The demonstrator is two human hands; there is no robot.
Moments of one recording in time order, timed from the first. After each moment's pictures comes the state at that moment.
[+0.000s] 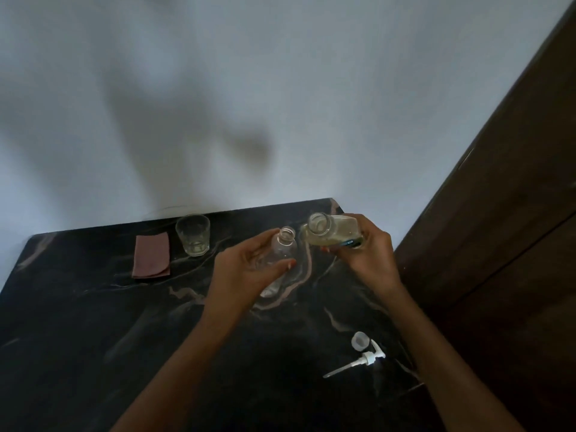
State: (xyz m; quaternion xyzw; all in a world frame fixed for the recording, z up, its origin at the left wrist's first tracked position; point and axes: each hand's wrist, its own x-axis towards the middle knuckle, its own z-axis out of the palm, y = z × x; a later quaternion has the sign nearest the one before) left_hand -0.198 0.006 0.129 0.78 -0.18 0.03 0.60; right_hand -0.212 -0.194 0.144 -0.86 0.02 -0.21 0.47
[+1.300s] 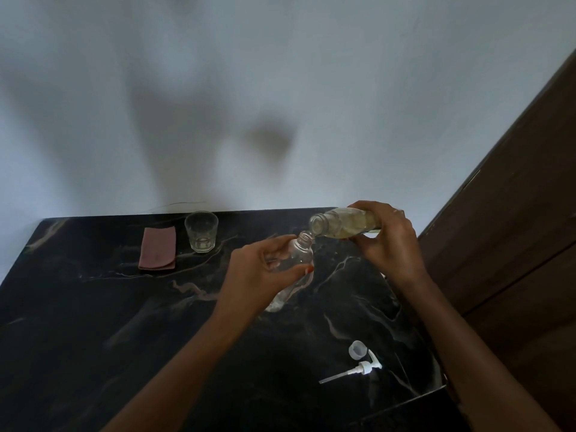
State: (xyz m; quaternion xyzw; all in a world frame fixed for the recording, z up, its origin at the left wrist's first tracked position) left_hand -0.214 0.005 0.148 0.79 -0.18 0.04 0.59; right_hand -0.209 -0.200 0.184 -0.93 -0.08 -0.30 0.20
